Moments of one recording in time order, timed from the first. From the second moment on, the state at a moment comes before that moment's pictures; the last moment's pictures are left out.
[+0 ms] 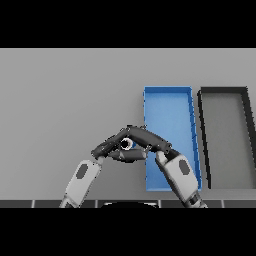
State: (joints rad) left arm -0.23 -0.04 -0.36 -1.51 -0.13 -0.46 0.10; right arm -0.43 0.01 0.33 -1.85 -0.14 0.54 0.35
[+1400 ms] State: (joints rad) left arm -0.20 -0.01 -0.36 -1.55 -0.15 -0.43 0.08; right arm -0.73 -0.22 -0.18 -1.57 -0.22 0.28 0.61
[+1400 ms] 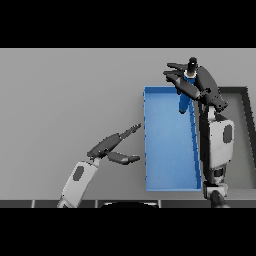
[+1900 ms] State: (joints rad) left arm -0.20 0.01 -0.35 -1.56 -0.17 -0.42 0.05; right arm -0.47 -0.37 0.05 -1.47 -0.29 0.01 0.61
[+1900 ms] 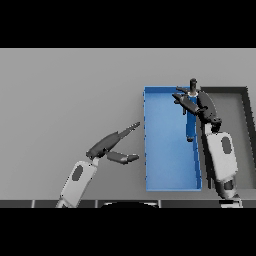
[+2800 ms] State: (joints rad) left arm -0.21 0.01 -0.35 -1.54 -0.18 -0.41 0.05; right arm -0.67 -0.86 0.81 -1.38 -0.80 -0.28 0.61
